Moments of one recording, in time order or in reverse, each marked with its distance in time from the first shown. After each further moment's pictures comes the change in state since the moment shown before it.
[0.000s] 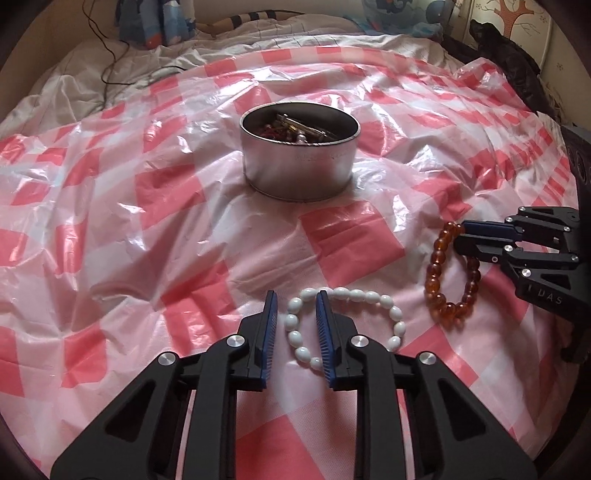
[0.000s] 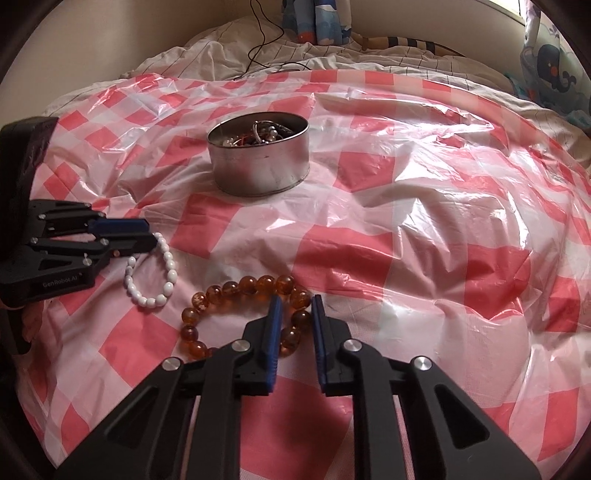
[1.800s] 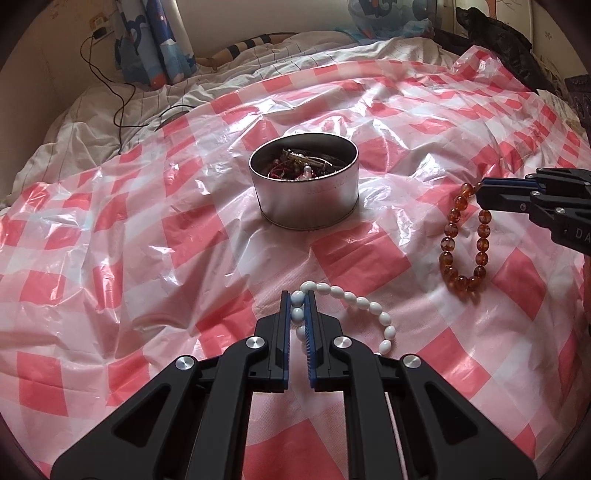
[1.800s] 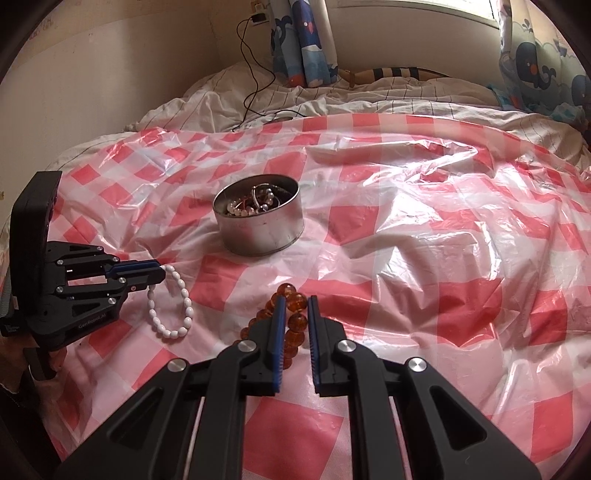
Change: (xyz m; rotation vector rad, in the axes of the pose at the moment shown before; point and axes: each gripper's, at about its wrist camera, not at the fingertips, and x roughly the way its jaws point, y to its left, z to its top) left arm -0.020 -0.012 0.006 0.100 -0.074 0.111; right arm -0.037 -0.014 0.013 0.078 -0.163 0.057
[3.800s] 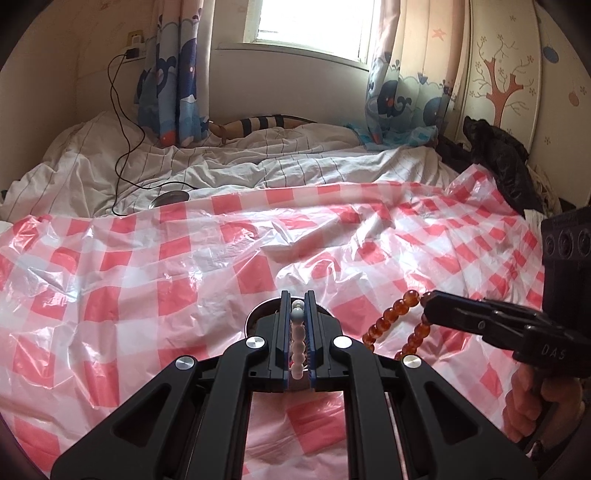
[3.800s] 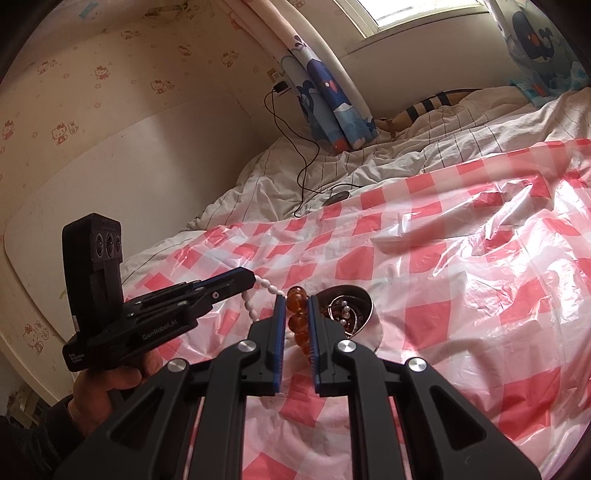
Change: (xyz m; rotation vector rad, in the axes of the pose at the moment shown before) left arm -0.036 0.038 0.097 -0.215 -0.303 -0.150; right arm -0.014 -0.012 0.073 0.187 -0.233 0.350
